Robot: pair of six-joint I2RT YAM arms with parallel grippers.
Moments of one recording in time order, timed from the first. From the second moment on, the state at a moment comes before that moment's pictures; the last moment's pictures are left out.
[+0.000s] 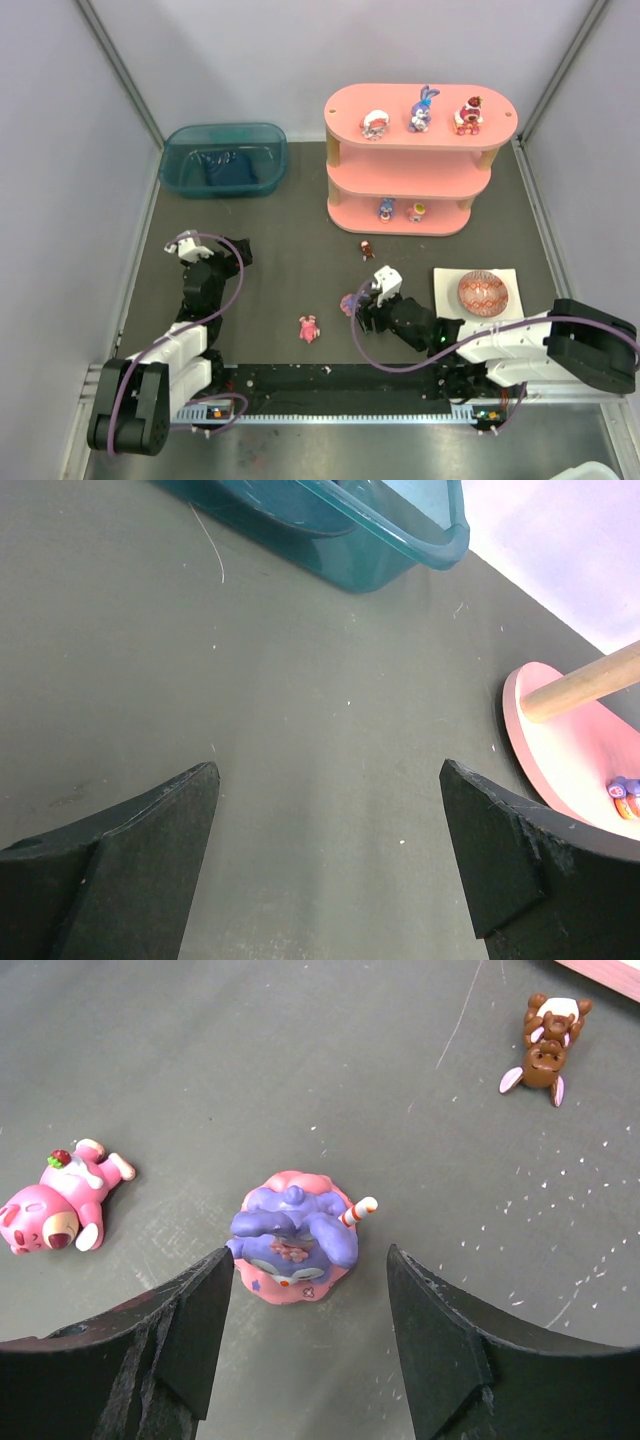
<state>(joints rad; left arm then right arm) -0.09 0.98 0.10 0.73 -0.09 -0.61 1.17 1.16 0.20 0.56 0.43 0.28</state>
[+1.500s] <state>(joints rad) -0.09 0.98 0.10 0.73 -0.09 -0.61 1.12 1.28 0.17 0.79 0.31 0.23</state>
